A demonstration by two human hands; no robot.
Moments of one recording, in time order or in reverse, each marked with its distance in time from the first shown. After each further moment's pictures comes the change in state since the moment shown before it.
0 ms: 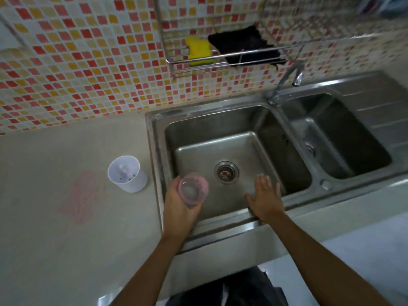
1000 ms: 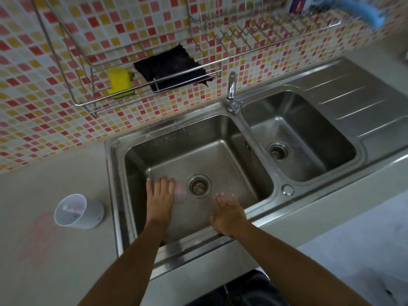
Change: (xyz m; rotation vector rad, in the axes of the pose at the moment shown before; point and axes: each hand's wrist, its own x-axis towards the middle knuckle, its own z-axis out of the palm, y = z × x) left_hand 0.071 0.044 0.085 1.429 -0.230 0.359; right_hand 0.020 0.025 -0.007 -0.129 -0.250 -0.273
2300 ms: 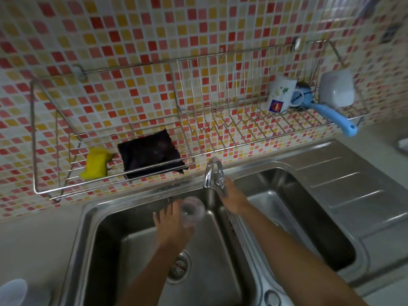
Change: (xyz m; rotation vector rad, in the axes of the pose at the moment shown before) left_hand 0.154 0.080 -0.111 -0.769 0.130 -0.268; right_hand 0.121 0.181 -0.210 0.828 0.470 0.011
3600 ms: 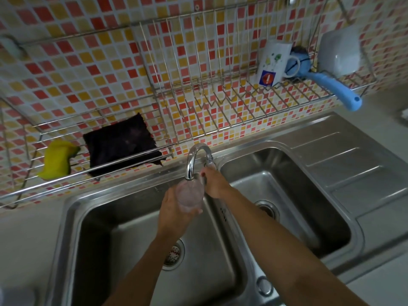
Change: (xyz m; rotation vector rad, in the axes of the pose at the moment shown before) left_hand 0.013 0.029 0.025 -0.544 0.041 0.022; right_hand 0.058 0.026 0.038 -0.122 -0.100 -0.114
